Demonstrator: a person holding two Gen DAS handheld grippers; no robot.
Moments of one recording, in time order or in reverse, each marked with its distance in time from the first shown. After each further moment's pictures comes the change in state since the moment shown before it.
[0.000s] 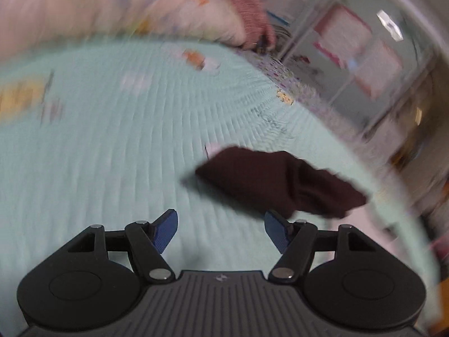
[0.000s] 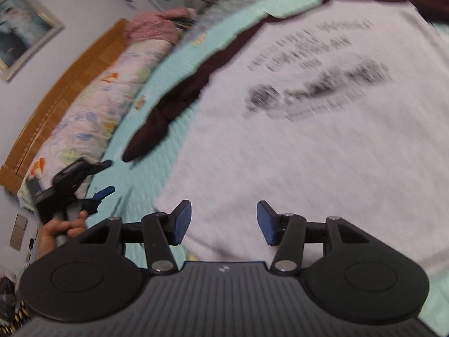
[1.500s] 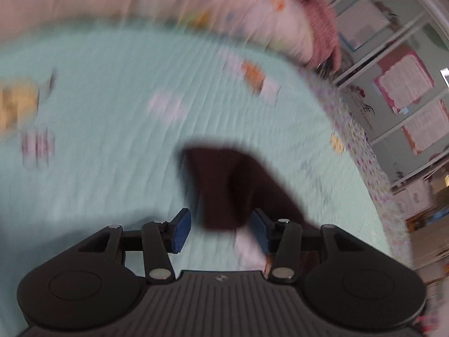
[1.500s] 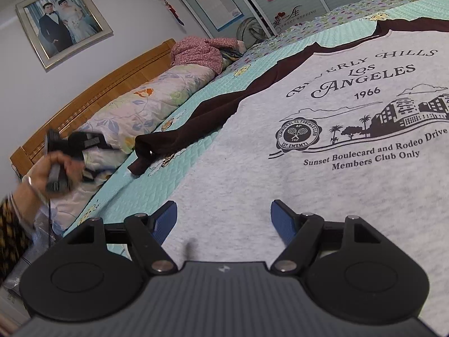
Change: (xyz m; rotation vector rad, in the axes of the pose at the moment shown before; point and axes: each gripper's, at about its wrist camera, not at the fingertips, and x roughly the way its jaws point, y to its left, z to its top) left arm 0.081 0.052 0.071 -0.459 0.086 0.080; right arm 0.081 -0.038 -0.001 -0.164 -0.171 0.117
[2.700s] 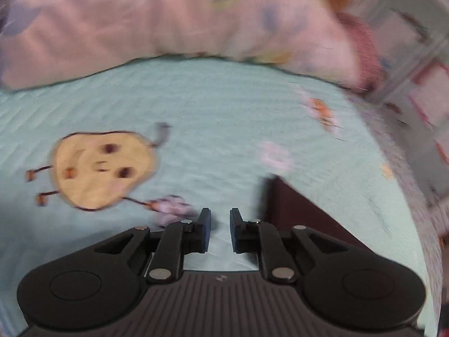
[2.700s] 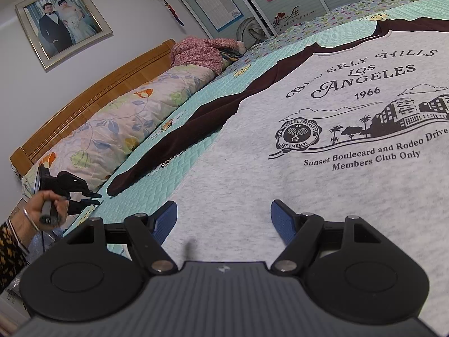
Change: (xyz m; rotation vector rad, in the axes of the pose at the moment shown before) left arm -0.027 0.061 0.053 0.114 -0.119 0.132; right arm 0.003 -0.001 0.000 0.000 -0.002 0.004
